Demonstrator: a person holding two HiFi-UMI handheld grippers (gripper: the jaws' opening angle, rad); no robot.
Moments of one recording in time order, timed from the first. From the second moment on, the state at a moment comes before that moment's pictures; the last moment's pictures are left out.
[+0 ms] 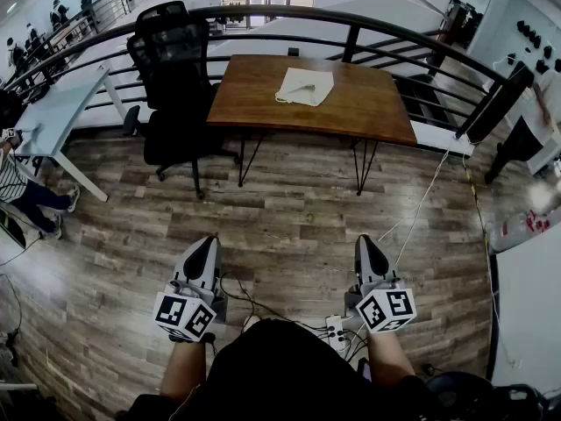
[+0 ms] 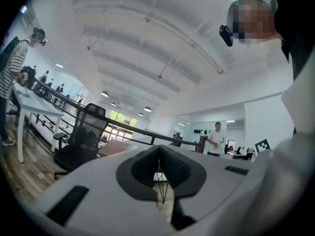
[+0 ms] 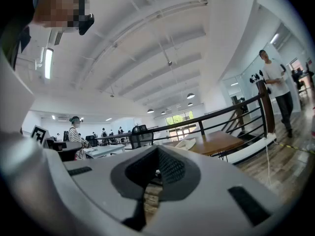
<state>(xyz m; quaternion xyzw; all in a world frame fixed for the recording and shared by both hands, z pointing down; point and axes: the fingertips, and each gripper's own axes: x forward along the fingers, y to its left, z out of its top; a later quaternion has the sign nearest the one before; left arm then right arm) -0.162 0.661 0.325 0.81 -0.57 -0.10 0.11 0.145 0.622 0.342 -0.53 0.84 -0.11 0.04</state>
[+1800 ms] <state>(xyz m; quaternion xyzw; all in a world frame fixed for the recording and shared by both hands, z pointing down) -0.158 0.487 0.321 0.80 -0.59 -0.08 0.08 0.152 0.451 0.314 -0.53 0.84 -0.07 0.10</state>
